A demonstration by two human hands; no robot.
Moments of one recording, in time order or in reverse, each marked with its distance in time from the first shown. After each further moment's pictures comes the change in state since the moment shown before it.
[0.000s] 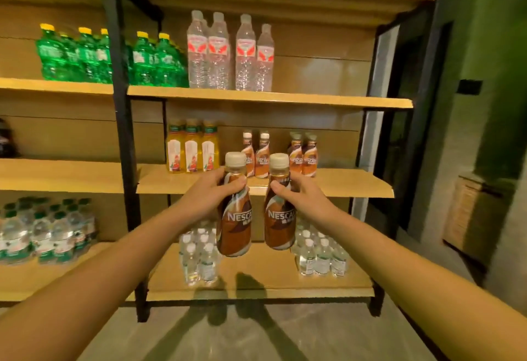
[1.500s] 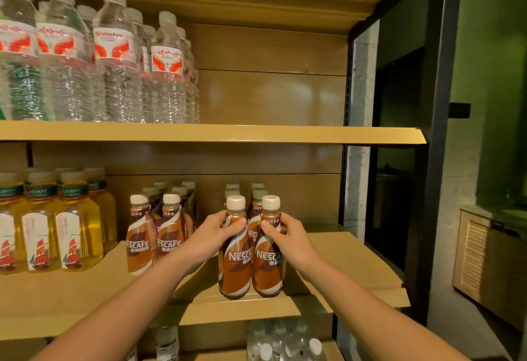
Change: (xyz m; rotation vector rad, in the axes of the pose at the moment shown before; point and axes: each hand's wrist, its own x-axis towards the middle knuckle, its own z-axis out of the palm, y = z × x) left_hand 0.370 -0.053 0.178 -0.092 -0.163 -0.002; right_hand 0.273 0.221 -0.187 0.073 0.147 0.065
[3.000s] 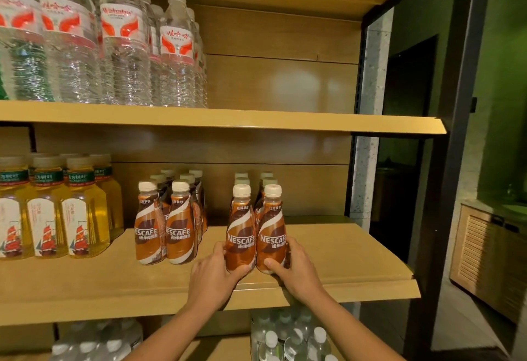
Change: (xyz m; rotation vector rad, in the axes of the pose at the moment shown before) left_hand -0.007 -0.110 0.027 0.595 0.390 0.012; right_hand -0.014 0.073 0.028 -0.436 0.093 0.076
